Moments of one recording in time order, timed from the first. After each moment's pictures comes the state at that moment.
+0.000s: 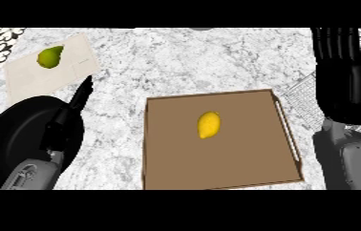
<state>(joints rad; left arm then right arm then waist) -0.16 0.41 -0.19 -1.32 0.07 0.12 -0.14 -0.38 -0.22 -0.04 -1.71 -0.14 -0.17 -0.06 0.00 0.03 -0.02</state>
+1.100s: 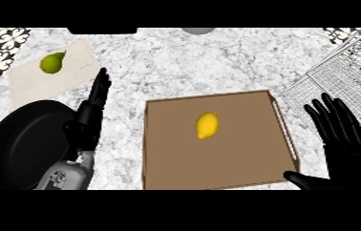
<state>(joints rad) -0.16 0.20 -0.23 -1.53 0.02 0.34 0.02 0.19 -0.19 -0.01 -1.93 -0.36 0.01 -0.10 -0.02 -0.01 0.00</state>
